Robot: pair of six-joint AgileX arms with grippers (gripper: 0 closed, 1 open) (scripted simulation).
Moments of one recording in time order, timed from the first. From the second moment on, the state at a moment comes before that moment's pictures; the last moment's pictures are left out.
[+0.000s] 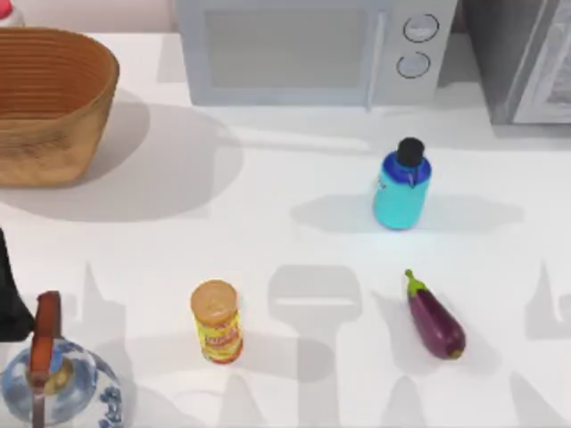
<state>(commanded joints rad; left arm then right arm) 0.00 0.00 0.00 0.00 0.00 0.00 0.00 0.00 0.00 0.00 0.00 0.00</state>
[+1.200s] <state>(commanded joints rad) 0.00 0.00 0.00 0.00 0.00 0.00 0.08 1.46 0.24 1.12 -0.43 -0.03</state>
